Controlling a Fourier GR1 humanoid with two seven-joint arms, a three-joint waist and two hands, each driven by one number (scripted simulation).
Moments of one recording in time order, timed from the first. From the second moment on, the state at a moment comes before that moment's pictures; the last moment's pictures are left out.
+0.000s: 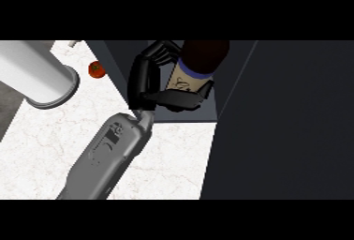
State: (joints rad) left arm -0.70 0.03 -0.32 -1.30 0.23 0.54 -0.09; right arm -0.58 -0.26 -0.03 -2.47 -0.11 -0.15 1.01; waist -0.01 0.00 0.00
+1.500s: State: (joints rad) left arm -0.80 0.00 -0.39 -0.69 0.37 0.54 -0.50; right arm -0.61 -0.25 -0.05 -2.44 -0.14 -0.13 1.00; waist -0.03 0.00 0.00
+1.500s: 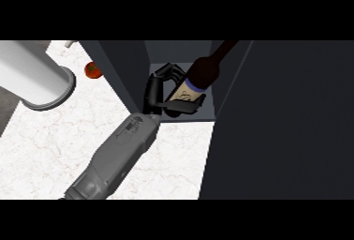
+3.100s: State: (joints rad) left arm -1.09 0.00 -0.19 -0.15 0.53 0.51 -0.76; right arm -0.61 -0.22 -0.02 -2.42 -0.16 -0.11 0.97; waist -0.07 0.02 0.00
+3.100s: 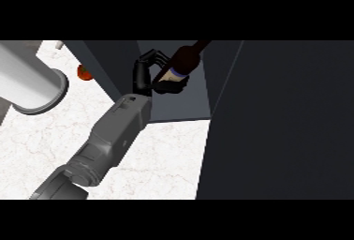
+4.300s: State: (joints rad) left arm -1.09 0.01 -0.10 -0.07 0.58 0.45 -0.71; right arm -0.62 -0.19 0.01 -2.41 -0.16 -0.10 0.93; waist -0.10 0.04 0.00
